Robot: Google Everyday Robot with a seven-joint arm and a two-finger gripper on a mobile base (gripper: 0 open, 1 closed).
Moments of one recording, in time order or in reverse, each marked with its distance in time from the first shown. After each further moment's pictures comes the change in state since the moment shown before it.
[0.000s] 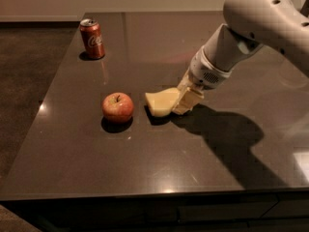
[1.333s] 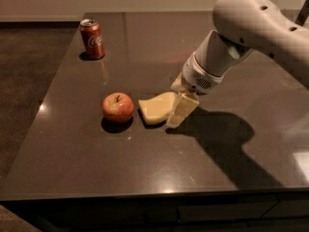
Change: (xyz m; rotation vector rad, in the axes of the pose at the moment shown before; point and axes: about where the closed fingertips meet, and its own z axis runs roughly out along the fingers) arm -0.011 0.017 0.017 -0.053 0.001 -0.042
